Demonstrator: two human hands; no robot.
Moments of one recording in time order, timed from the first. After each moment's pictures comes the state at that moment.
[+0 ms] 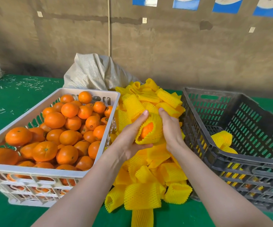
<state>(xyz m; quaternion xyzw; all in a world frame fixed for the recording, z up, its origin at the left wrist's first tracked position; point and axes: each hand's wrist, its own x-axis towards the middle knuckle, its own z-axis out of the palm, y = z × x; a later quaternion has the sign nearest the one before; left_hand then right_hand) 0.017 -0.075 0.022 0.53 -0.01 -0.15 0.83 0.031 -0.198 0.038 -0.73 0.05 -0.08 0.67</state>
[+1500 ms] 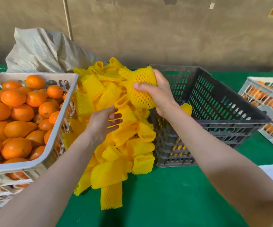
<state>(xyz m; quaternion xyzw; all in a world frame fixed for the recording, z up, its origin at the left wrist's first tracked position) 0.024 -0.119 -0.003 0.63 0.10 -0.13 0.76 0.029 -0.284 0.064 -0.72 -0.06 -0.12 0.68</state>
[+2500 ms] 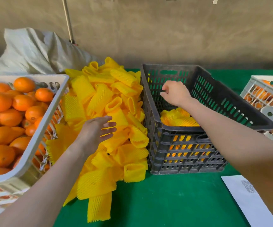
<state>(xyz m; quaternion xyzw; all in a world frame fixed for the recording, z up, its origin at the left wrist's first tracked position) 0.035 -0.139 -0.024 0.63 0.10 -0.10 0.76 0.123 -0.416 0.029 -0.98 -0.01 -0.14 0.11</state>
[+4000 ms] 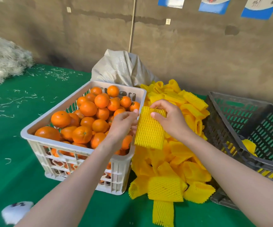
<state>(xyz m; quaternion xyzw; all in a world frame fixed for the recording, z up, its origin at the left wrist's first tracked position) -0.009 0.030 0.014 0.66 0.05 0.06 0.75 0.025 -0.125 0.051 -0.85 -0.27 -0.17 0.41</state>
